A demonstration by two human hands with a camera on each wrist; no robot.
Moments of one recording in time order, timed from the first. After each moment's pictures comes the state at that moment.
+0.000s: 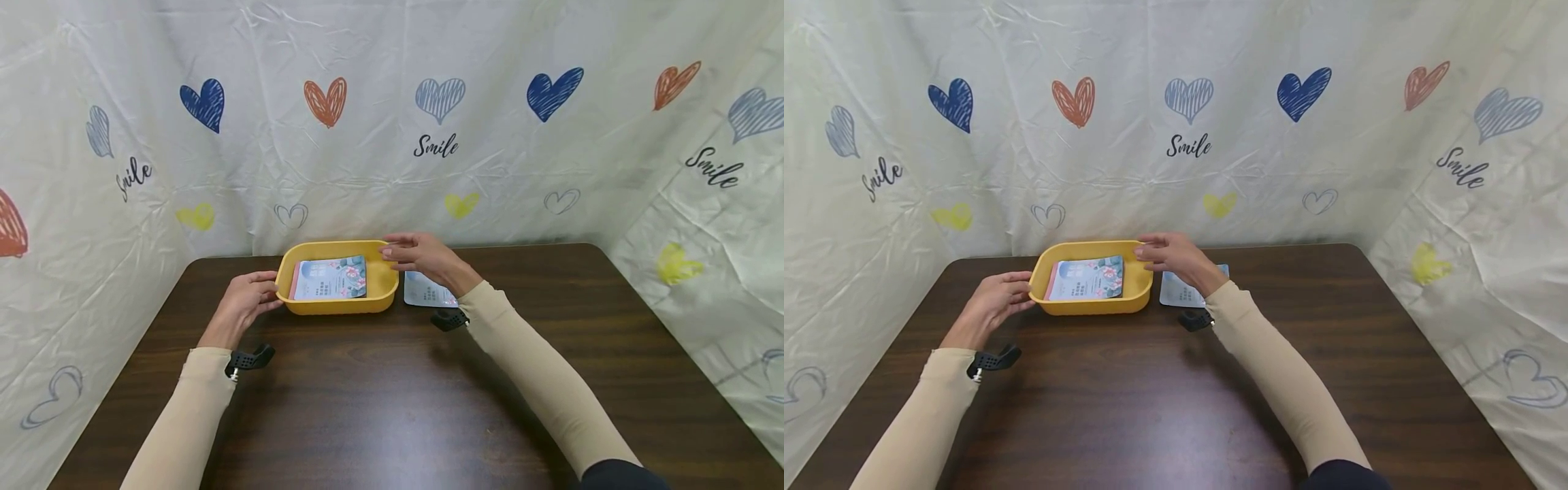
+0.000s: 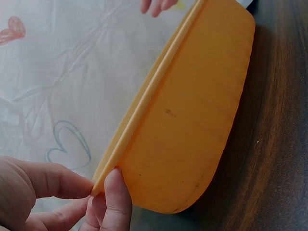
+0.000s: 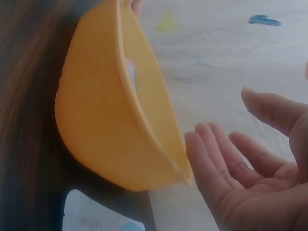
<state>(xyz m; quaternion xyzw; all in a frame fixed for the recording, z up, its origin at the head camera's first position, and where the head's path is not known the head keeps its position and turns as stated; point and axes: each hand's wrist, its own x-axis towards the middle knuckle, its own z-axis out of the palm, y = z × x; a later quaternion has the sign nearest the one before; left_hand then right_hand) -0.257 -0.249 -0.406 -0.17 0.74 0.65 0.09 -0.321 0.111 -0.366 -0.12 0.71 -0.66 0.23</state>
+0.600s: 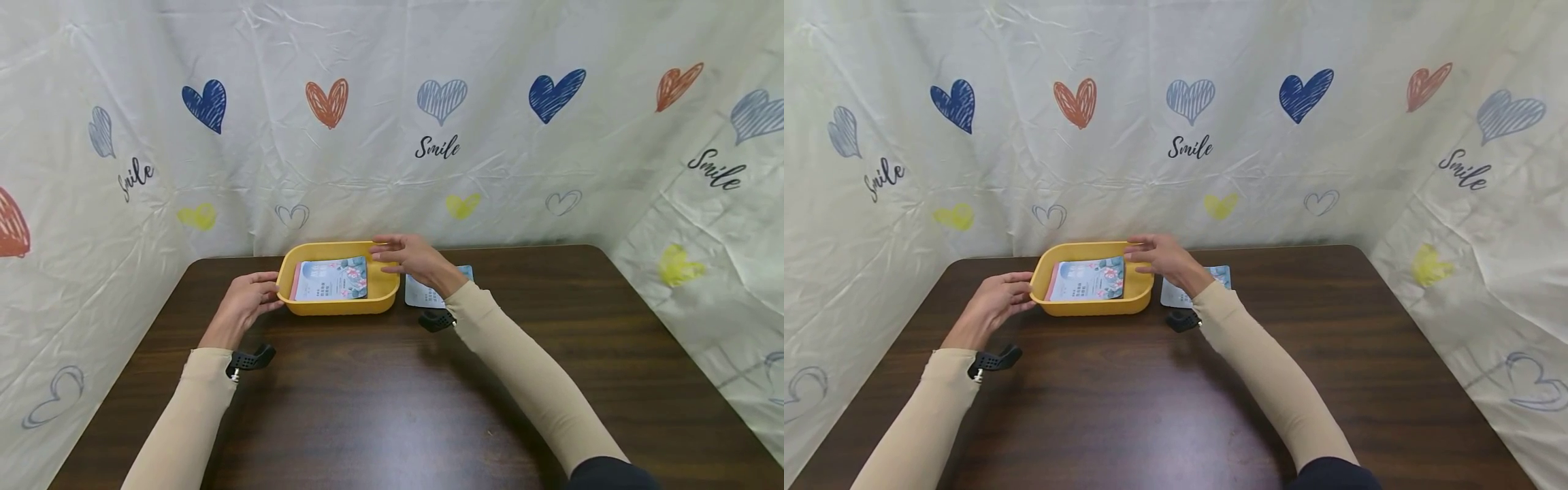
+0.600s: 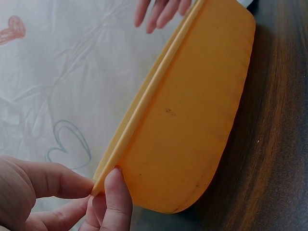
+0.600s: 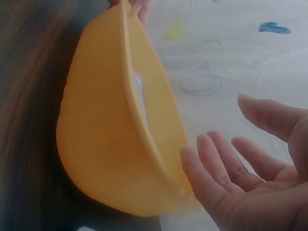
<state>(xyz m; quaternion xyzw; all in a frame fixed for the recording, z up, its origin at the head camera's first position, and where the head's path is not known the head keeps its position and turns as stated) -0.256 -0.250 -0.406 -0.17 0.74 0.65 0.08 -0.325 0.088 -0.371 -0.11 0.71 -0.66 0.23</state>
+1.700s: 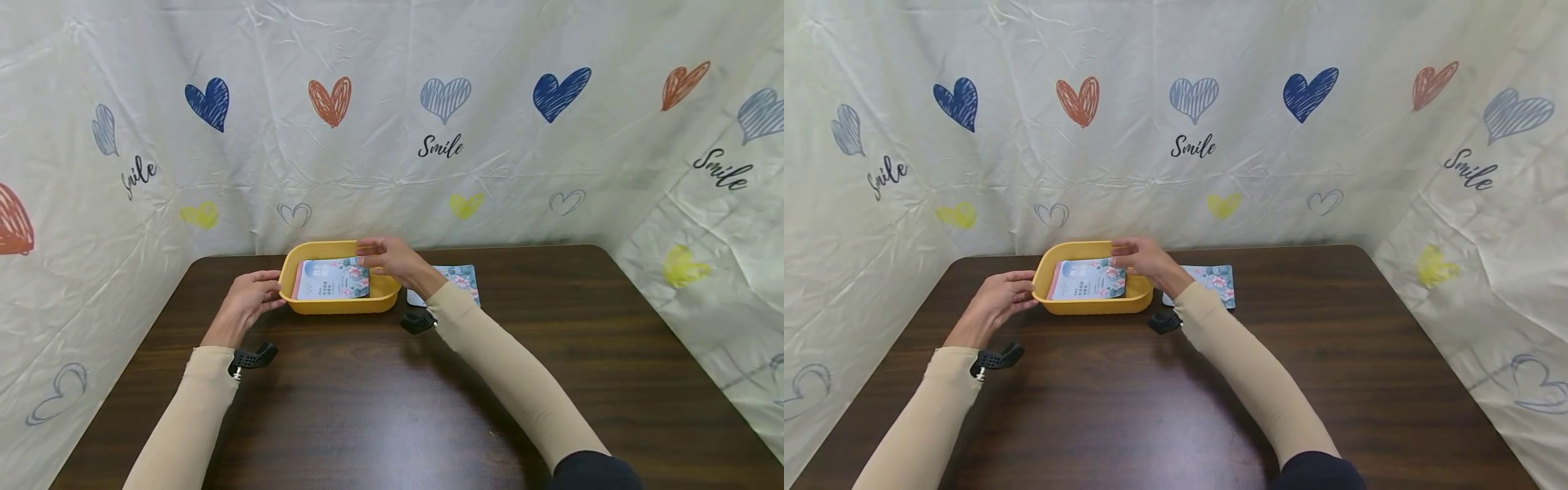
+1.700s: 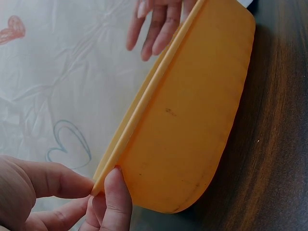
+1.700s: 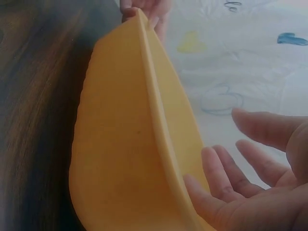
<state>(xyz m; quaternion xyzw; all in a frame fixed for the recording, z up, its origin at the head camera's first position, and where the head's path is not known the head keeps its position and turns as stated) -0.257 -0.251 -0.405 -0.17 0.73 0.65 0.08 -0.328 0.051 -0.383 -0.14 0.72 -0.64 0.24</state>
